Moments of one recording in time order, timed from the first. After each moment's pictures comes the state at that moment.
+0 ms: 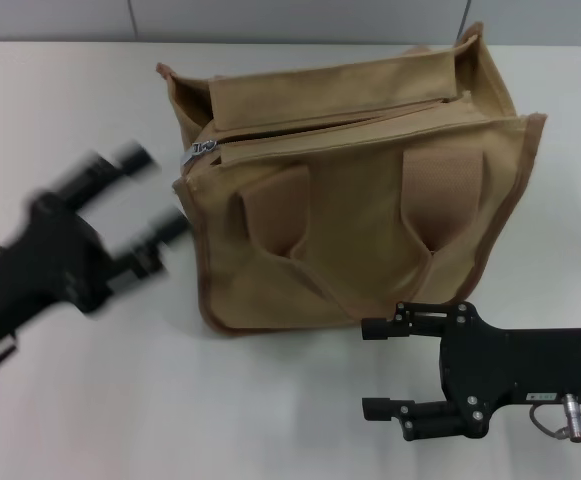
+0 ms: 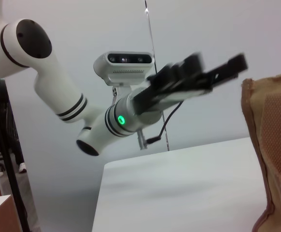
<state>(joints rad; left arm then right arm) -0.35 -2.07 0.29 0.22 1.84 1.99 -0.76 0.44 2.08 -0.98 -0.42 -1.83 -1.73 0.93</state>
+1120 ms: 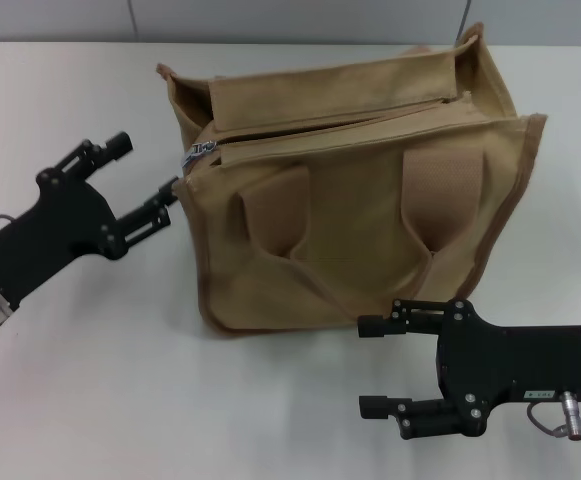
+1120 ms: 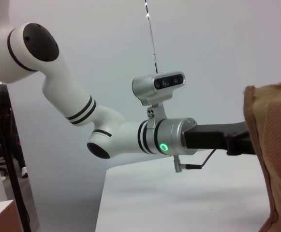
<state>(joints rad) -0.40 -2.07 0.30 0.23 1.83 1.57 -0.60 0.45 2.08 -0.98 -0.42 -1.82 -1.74 0.94</state>
